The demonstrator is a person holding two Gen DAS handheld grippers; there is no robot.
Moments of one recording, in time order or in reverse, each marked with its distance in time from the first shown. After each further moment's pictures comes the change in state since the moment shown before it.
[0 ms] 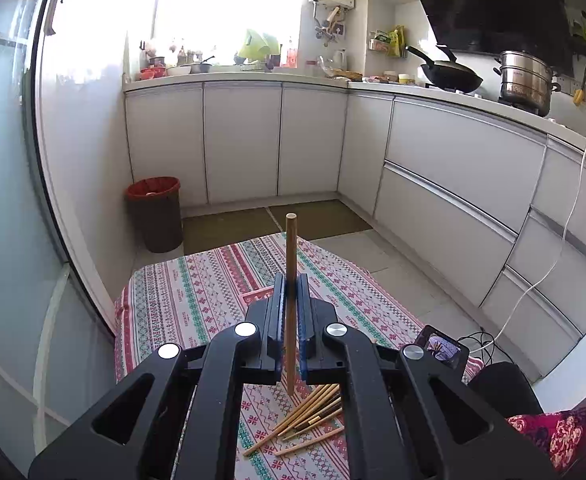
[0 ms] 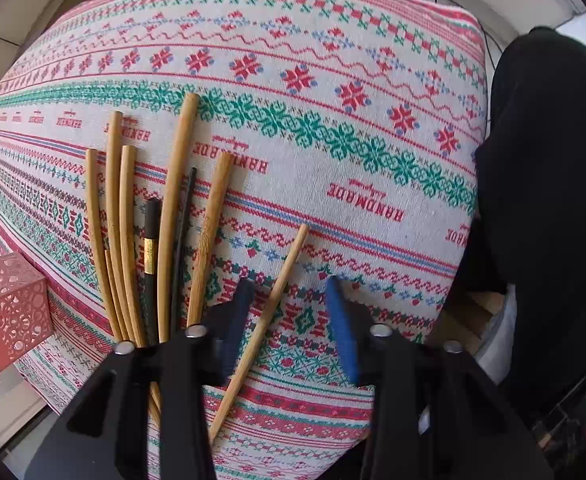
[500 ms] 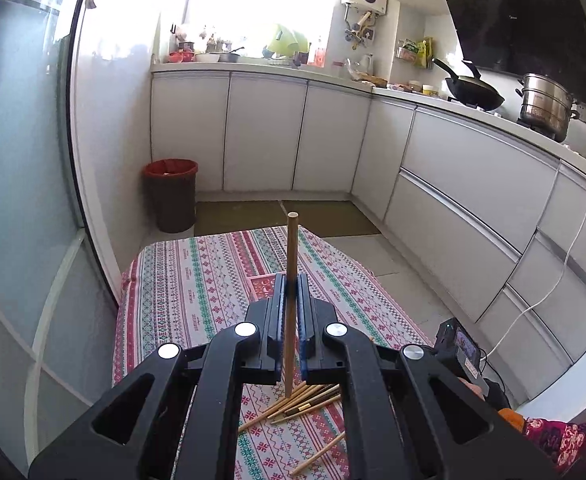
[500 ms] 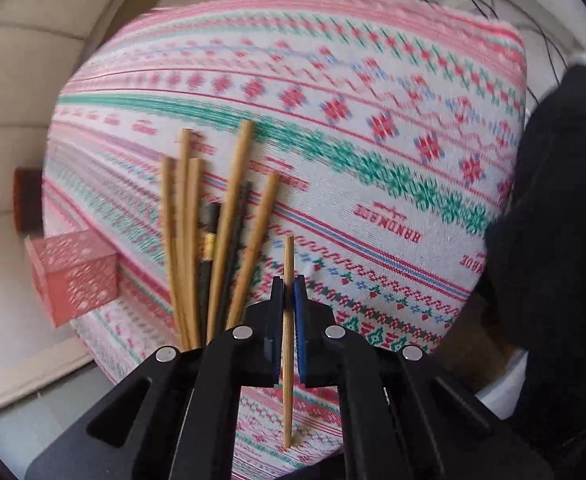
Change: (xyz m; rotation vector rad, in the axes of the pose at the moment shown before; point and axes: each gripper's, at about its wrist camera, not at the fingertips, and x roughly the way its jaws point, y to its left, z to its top) left arm -0.025 0.004 -0.010 -0.116 0.006 0.032; right arm -0.031 -0.032 0.027 -0.124 0.029 0.300
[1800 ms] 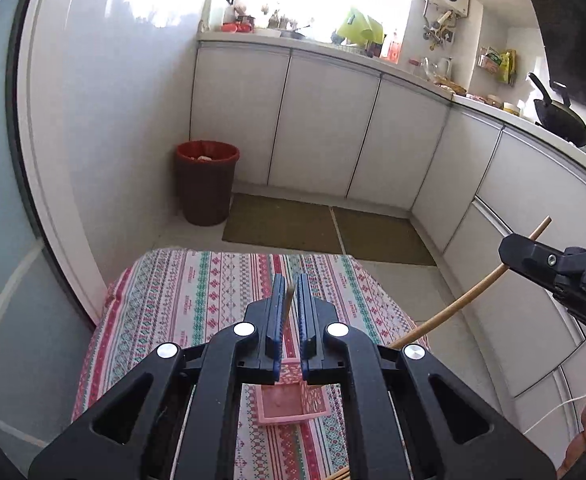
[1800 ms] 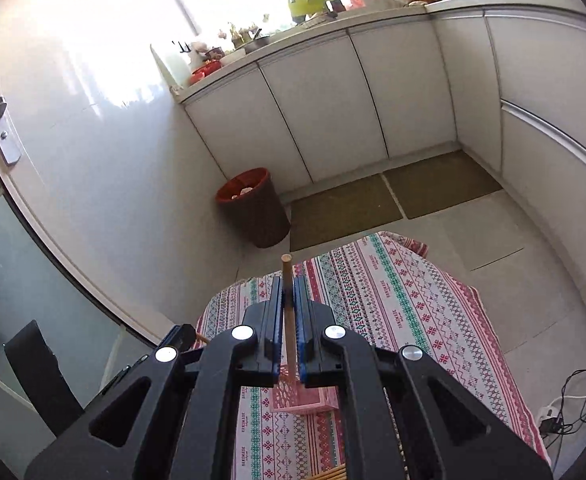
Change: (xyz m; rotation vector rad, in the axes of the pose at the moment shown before) left arm 0.182 0.023 0.066 -0.178 0.042 0.182; right arm -0.209 0.231 -0.021 -0.934 -0.506 0.436
